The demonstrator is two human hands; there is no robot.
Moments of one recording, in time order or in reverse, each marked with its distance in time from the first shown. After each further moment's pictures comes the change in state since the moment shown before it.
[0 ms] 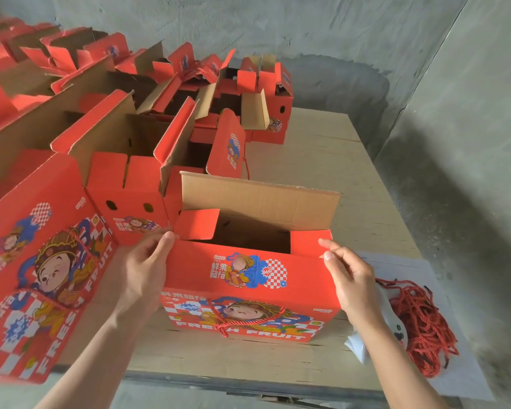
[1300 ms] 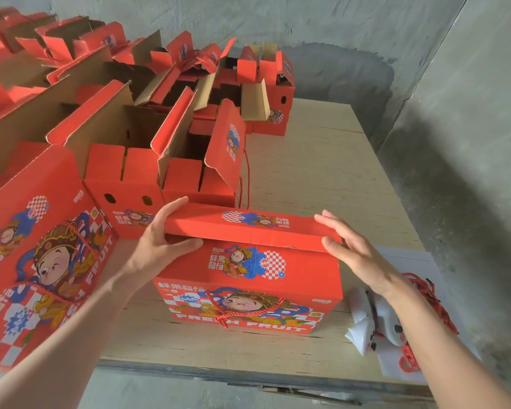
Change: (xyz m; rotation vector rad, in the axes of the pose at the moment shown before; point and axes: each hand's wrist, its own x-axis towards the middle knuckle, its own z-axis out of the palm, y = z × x) left_hand 0.018 0.027 -0.001 0.309 -0.489 0.050; right_hand 0.044 -0.004 -0.028 -0.090 -0.565 0.011
